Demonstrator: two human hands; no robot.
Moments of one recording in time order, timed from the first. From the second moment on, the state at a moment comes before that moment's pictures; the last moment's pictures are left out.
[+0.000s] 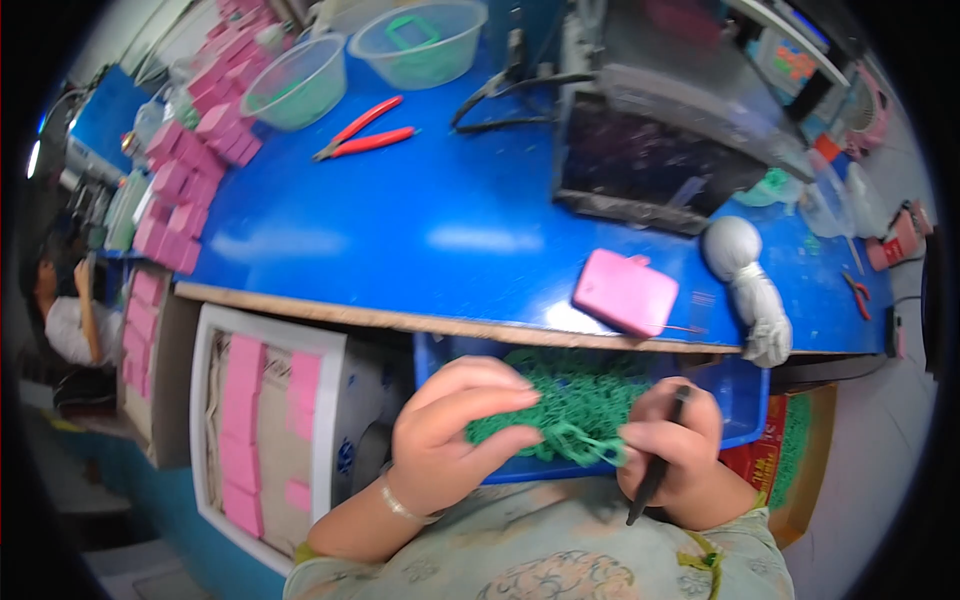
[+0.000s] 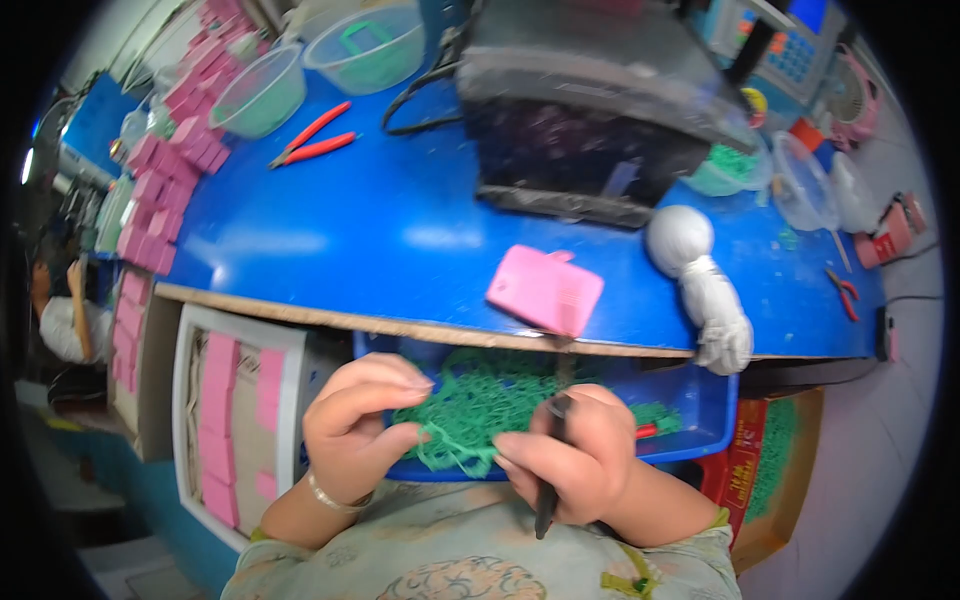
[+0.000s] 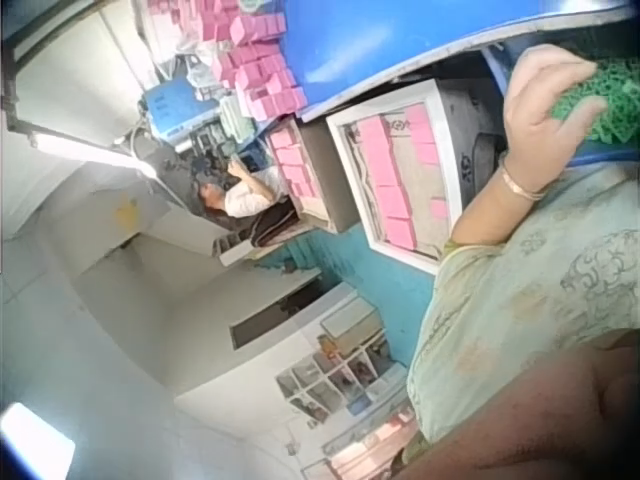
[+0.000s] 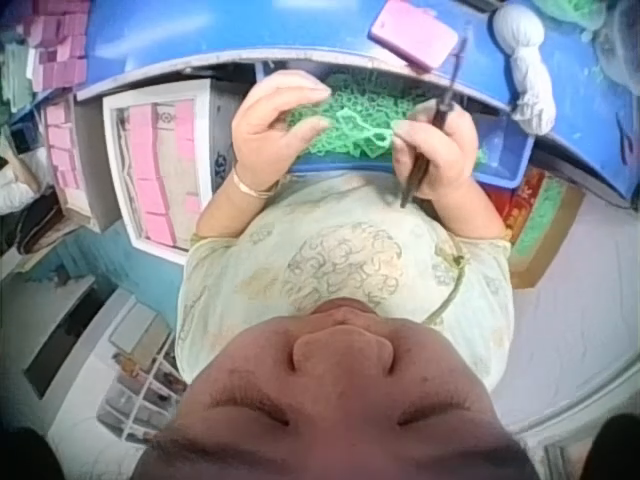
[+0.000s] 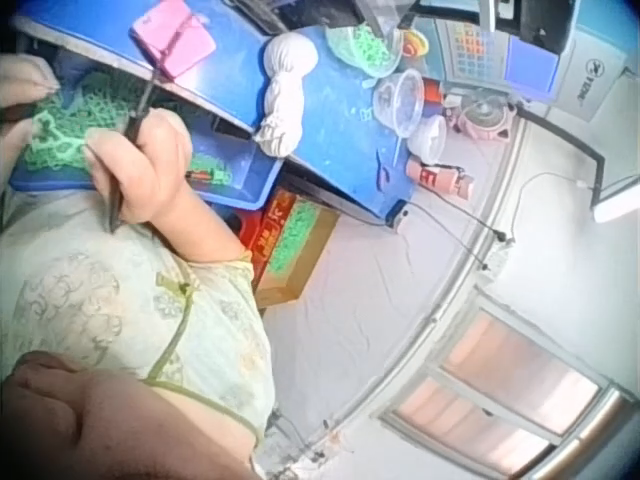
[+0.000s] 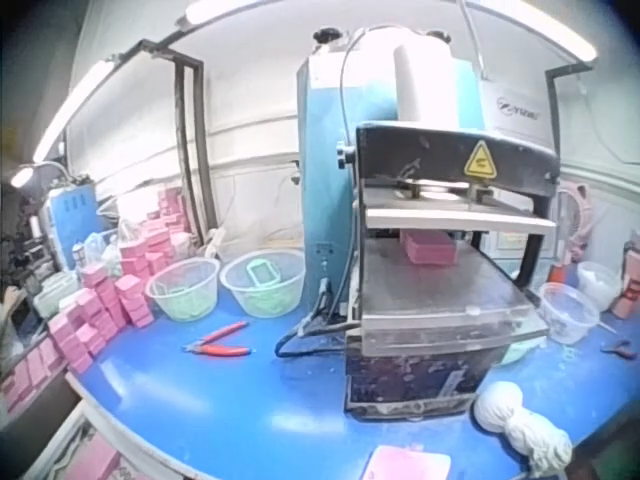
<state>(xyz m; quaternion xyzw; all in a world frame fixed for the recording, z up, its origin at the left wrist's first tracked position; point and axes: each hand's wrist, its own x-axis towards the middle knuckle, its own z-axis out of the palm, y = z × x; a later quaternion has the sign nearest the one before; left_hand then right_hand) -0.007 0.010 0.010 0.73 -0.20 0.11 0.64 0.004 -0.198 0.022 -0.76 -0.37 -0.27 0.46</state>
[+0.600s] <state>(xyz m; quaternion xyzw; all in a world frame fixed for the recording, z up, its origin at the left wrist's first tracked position) -0.007 0.002 0.005 0.73 -0.15 0.11 0.66 0.060 -0.418 0.112 -0.63 0.11 -0.25 0.73</state>
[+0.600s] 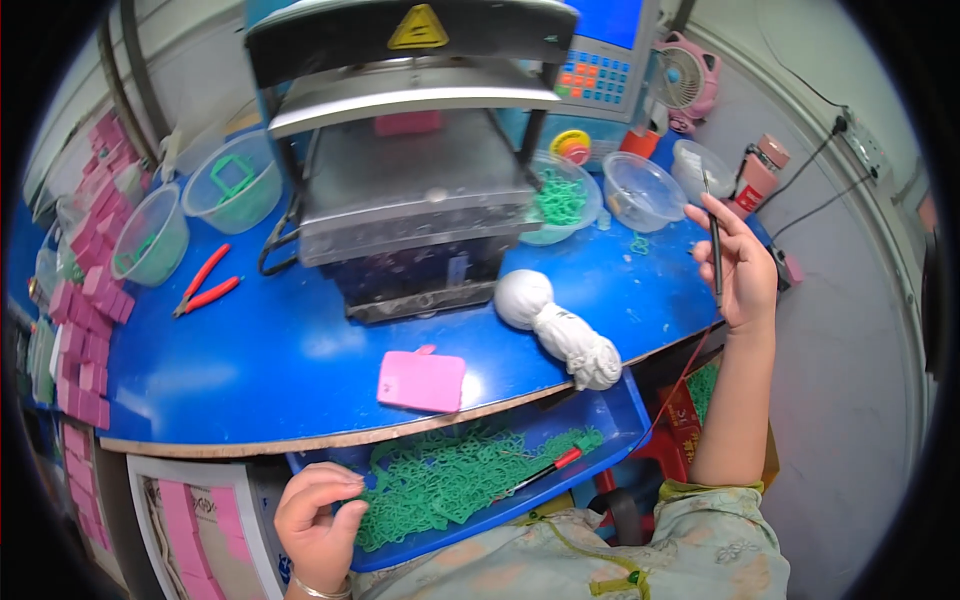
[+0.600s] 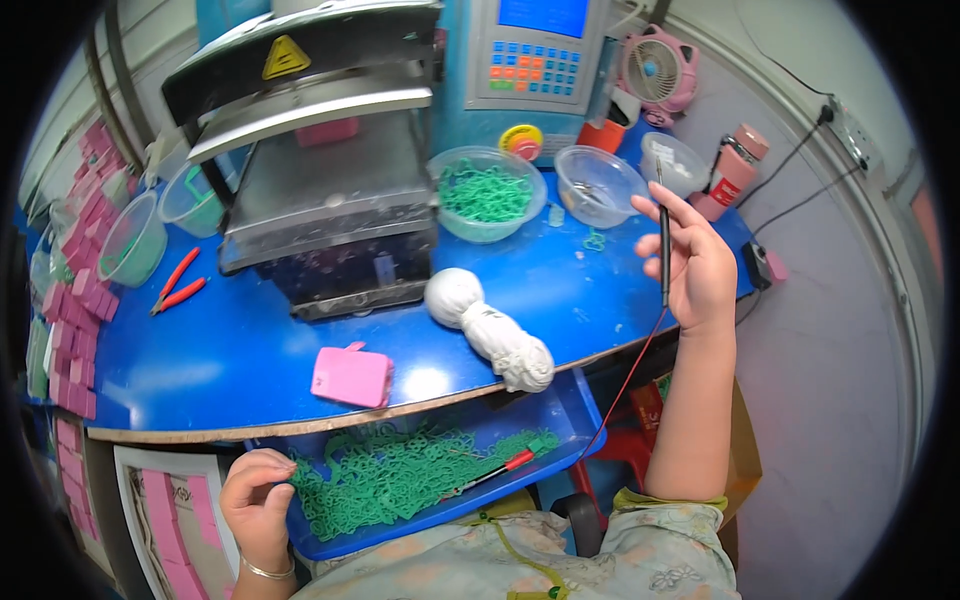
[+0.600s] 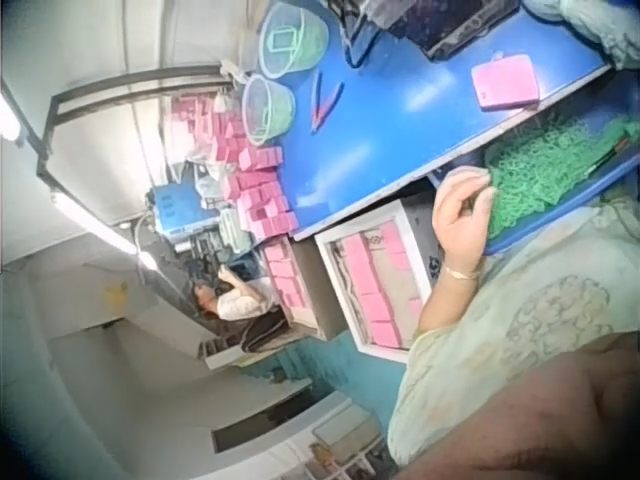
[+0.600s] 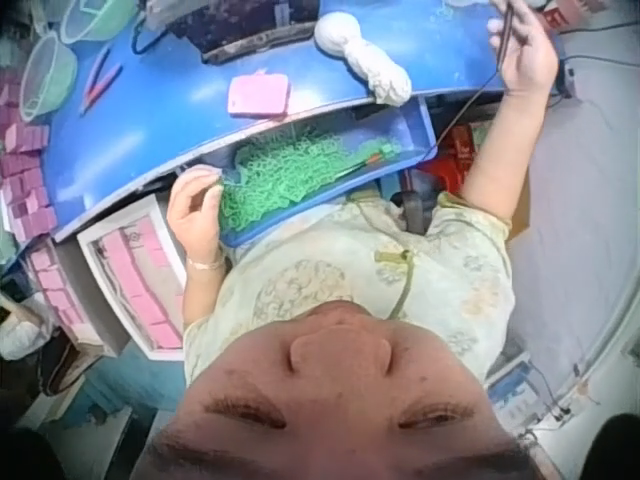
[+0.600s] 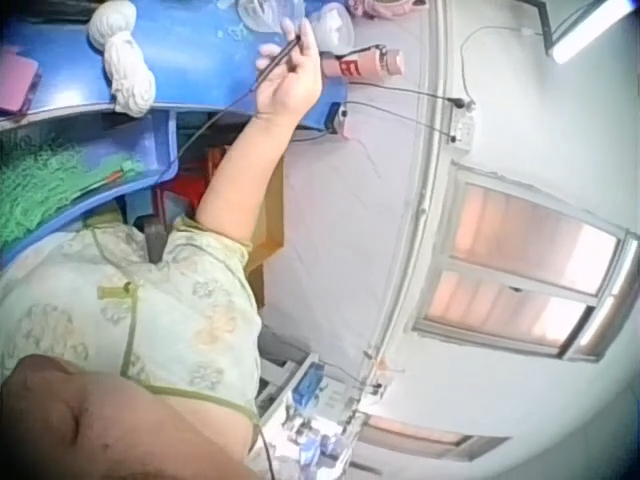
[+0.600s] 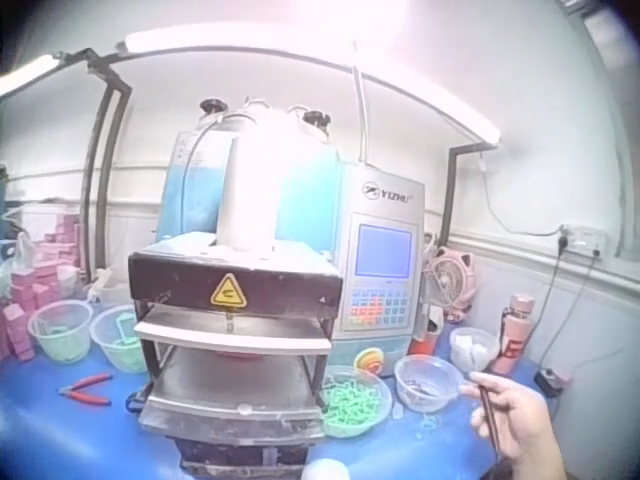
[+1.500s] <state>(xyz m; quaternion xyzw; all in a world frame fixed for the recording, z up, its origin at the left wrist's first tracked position) 0.005 -0.035 0.039 0.81 -0.19 0.16 0.54 0.061 -0.541 0.021 -0.90 0.29 -0.32 0.03</state>
